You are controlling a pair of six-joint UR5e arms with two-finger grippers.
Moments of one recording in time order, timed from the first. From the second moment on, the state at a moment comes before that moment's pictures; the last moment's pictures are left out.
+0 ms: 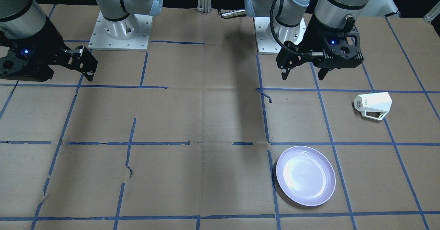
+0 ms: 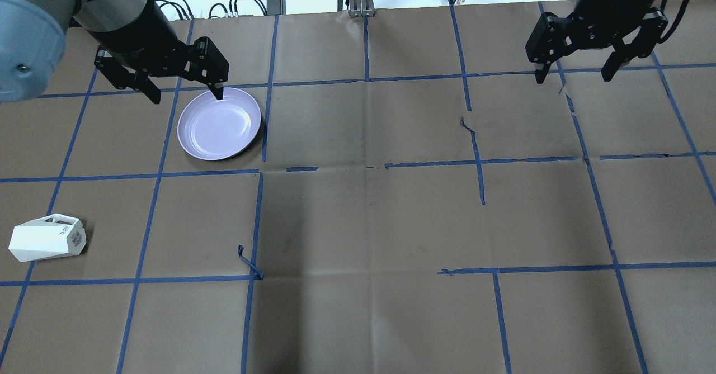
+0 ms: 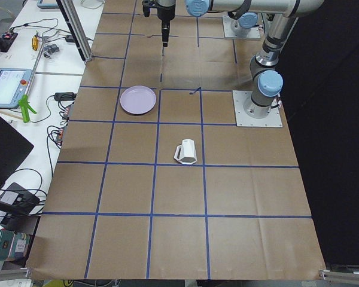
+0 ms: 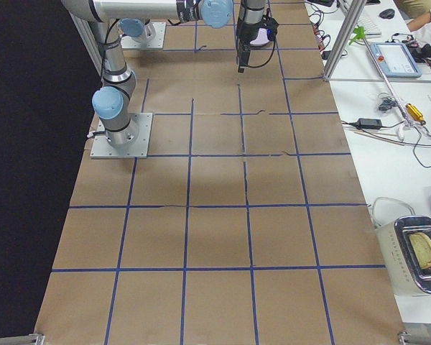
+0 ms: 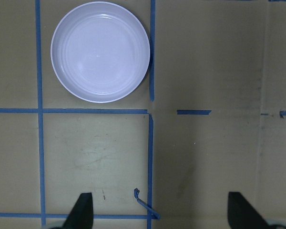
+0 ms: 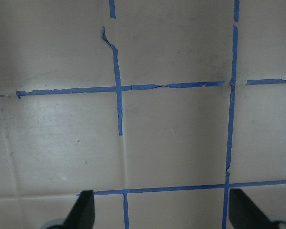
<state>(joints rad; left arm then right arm) -1.56 -1.58 -1.55 -1.52 1.57 -0.01 1.47 -1.48 1.43 -1.44 -1.60 -0.06</state>
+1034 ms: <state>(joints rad) -1.47 -1.57 -1.55 -1.56 1.57 0.07 1.47 -1.48 1.43 -1.44 -1.60 -0.06</state>
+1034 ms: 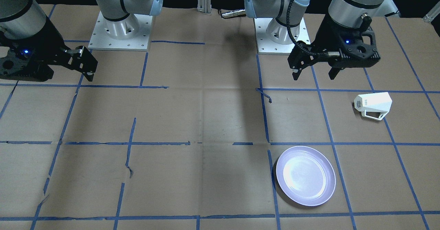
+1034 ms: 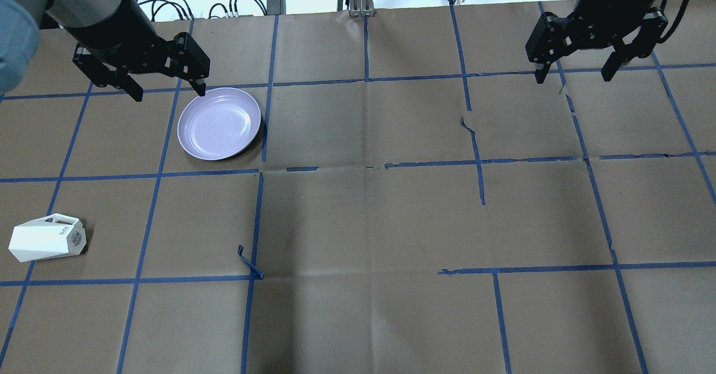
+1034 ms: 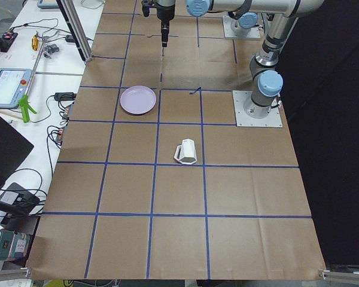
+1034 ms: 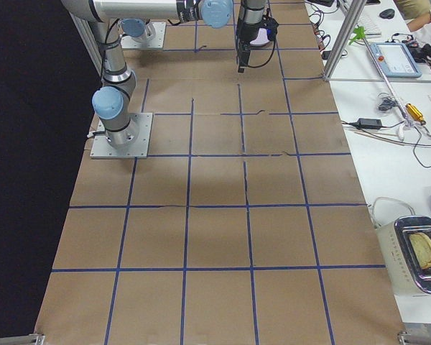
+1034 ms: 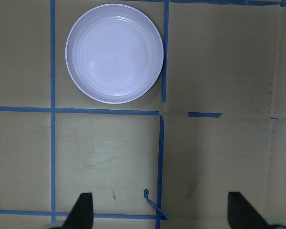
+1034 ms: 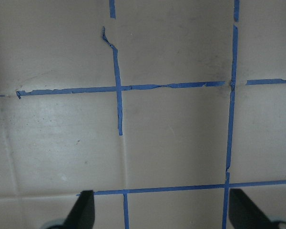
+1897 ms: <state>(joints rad) -0.82 -1.73 -1.60 -1.58 1.48 0.76 1.47 -1.48 1.43 -1.44 -1.60 -0.06</state>
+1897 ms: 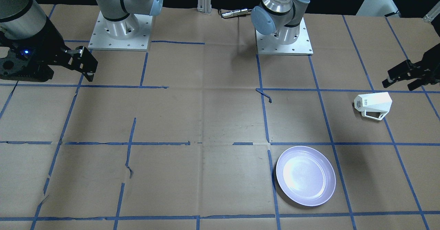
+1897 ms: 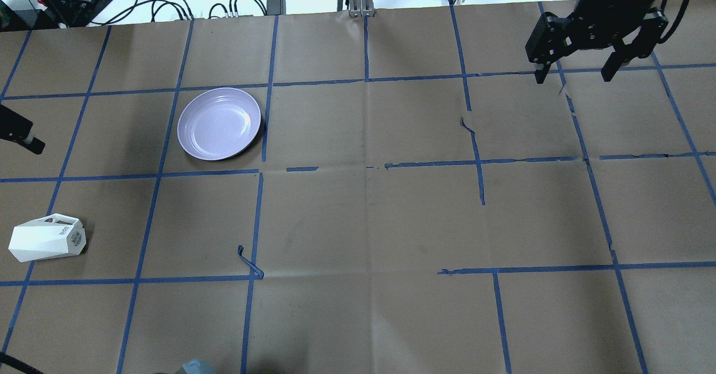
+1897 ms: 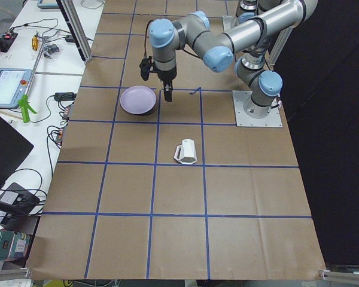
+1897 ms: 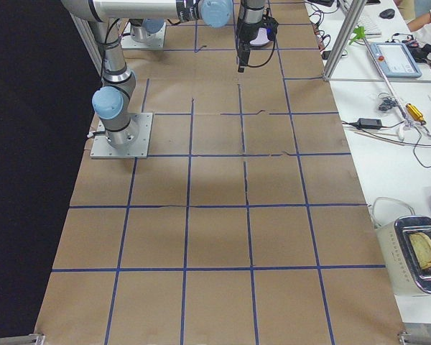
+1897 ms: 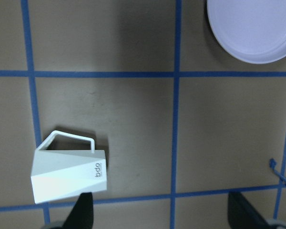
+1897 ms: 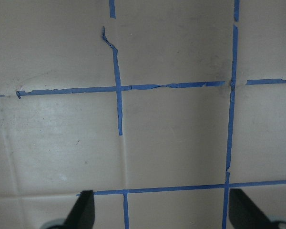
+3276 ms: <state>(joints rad) -0.45 -2.12 -1.59 -1.72 1.22 1.18 1.47 -1.48 1.43 -1.44 -1.60 -0.06</state>
